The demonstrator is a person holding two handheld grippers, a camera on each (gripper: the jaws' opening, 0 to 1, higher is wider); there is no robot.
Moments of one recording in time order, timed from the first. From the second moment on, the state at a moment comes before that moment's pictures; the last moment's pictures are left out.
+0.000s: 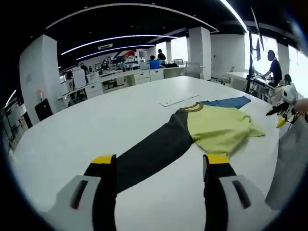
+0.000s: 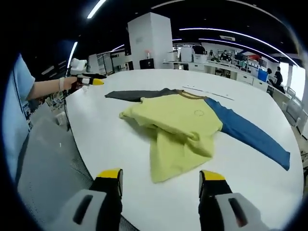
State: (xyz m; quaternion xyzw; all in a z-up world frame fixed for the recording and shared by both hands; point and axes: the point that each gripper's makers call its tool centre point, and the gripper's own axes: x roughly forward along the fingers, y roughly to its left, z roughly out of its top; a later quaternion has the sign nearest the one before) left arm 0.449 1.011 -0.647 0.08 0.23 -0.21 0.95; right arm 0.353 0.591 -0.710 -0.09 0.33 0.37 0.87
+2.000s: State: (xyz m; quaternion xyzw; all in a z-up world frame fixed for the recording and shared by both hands) left arm 0.459 0.803 -0.725 0.18 0.27 -0.38 0.86; right arm 0.371 0.601 -0.757 -0.23 0.33 0.39 0.83
